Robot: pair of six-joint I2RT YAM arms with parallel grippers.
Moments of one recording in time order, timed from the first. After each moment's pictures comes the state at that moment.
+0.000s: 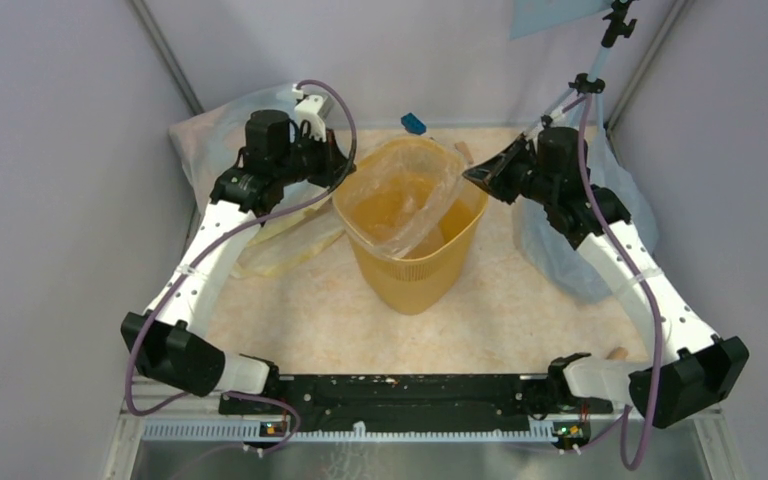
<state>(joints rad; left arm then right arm) -0.30 1.39 1.45 -0.47 0.43 -0.17 0.39 1.23 1.29 -0.46 -0.17 1.03</state>
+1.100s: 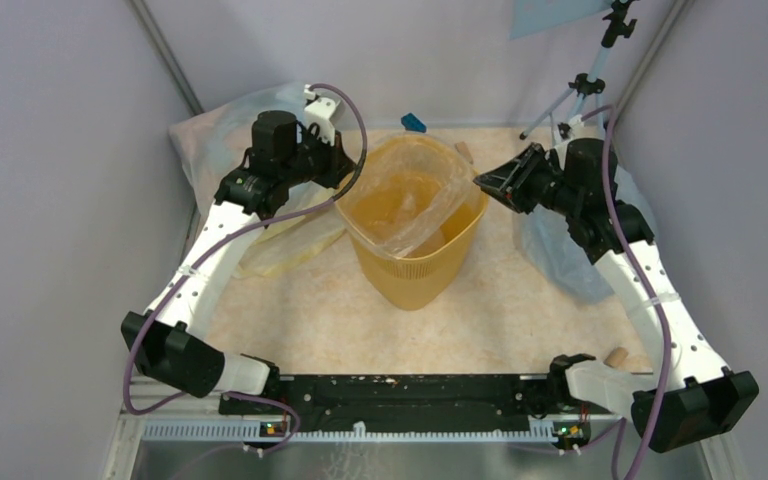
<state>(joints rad) -0.34 1.38 1.46 -0.48 0.34 -0.02 0.26 1.11 1.21 -0.50 -0.33 0.96</state>
